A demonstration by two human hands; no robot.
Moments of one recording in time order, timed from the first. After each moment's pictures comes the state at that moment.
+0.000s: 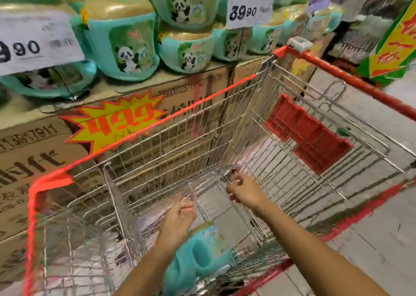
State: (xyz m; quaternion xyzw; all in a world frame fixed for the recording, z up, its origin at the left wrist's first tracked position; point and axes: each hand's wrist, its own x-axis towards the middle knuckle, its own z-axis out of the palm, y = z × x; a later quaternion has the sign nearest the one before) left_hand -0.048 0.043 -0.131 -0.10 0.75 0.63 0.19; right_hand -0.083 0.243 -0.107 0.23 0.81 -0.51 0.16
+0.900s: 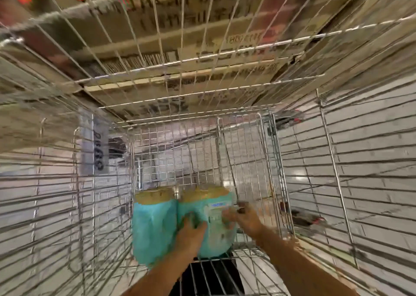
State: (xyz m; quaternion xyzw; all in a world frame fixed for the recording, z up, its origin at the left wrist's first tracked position) left_hand -0.049 0.133 -0.416 -0.45 0.69 0.40 0.41; right_hand -0.096 0.295 -0.459 0.27 0.67 -0.52 0.46
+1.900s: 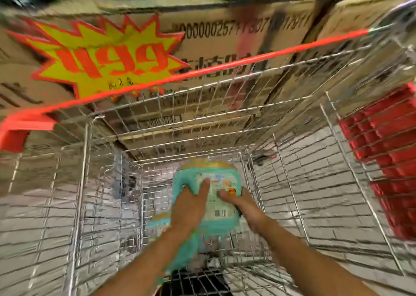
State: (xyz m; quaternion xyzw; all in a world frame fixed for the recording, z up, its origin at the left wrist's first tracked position) left_hand -0.129 0.121 -0.237 -0.36 0.81 0.43 0.19; right_hand -0.157 0.275 -0.267 0.15 0.61 -0.68 0.38
